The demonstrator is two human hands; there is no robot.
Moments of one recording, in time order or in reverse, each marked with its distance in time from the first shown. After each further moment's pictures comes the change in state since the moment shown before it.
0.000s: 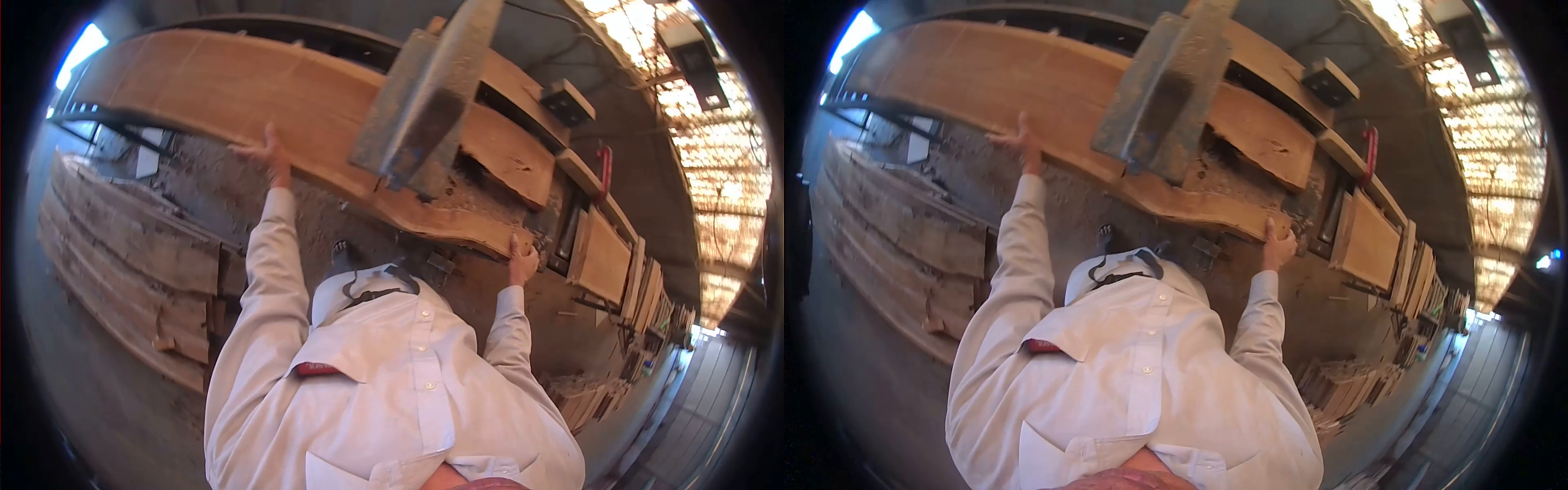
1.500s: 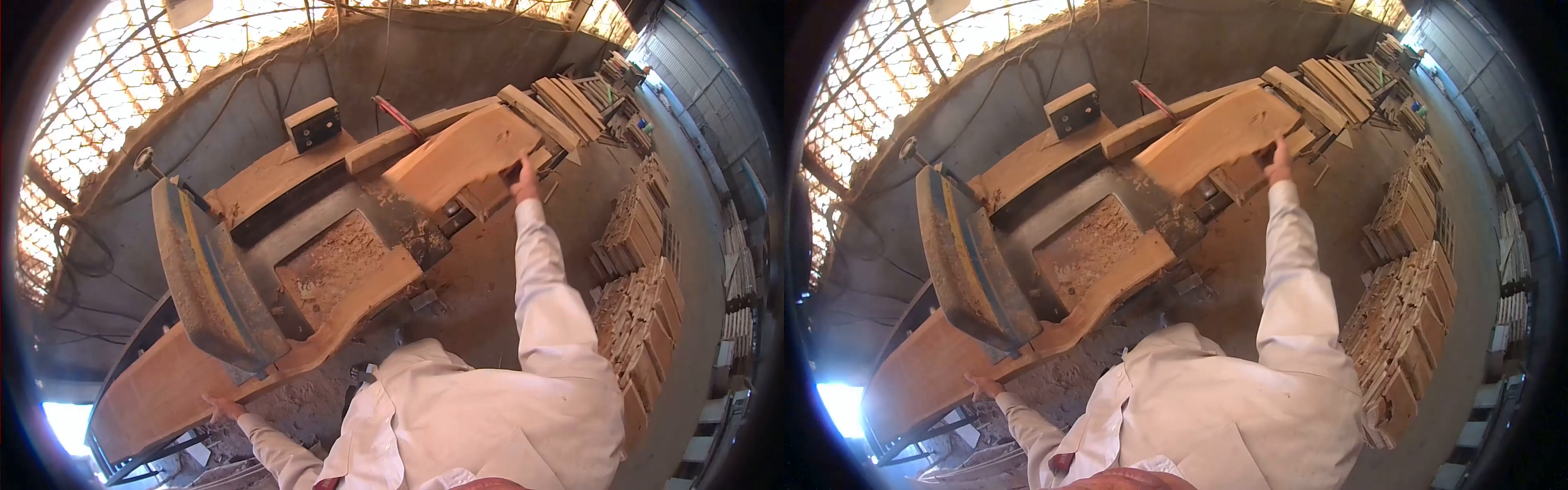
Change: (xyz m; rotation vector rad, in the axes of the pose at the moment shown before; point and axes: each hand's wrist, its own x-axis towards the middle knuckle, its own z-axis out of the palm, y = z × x) left_hand -0.010 0.023 -0.008 0.269 -0.079 -0.232; right_hand 0.243 0.184 -0.221 1.756 0.236 0.520
